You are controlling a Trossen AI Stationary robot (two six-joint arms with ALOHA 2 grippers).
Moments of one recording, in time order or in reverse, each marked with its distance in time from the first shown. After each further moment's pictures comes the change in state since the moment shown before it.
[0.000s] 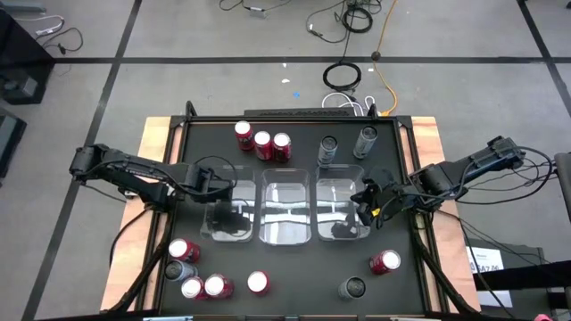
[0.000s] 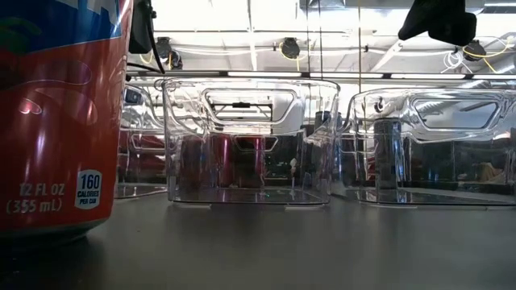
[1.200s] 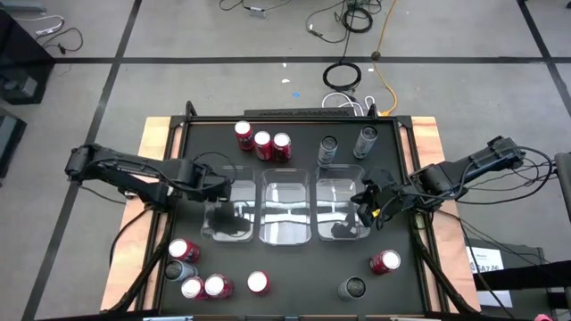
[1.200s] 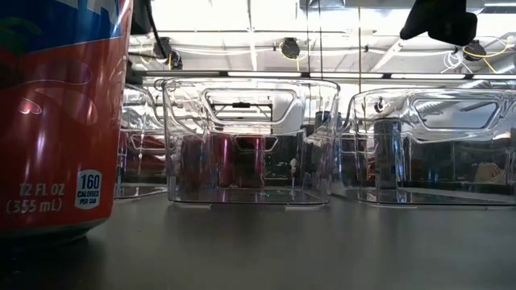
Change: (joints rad) left arm 0.000 -0.063 0.070 -0.068 0.035 0.102; right arm 0.000 0.000 0.000 0.000 -0.008 0.003
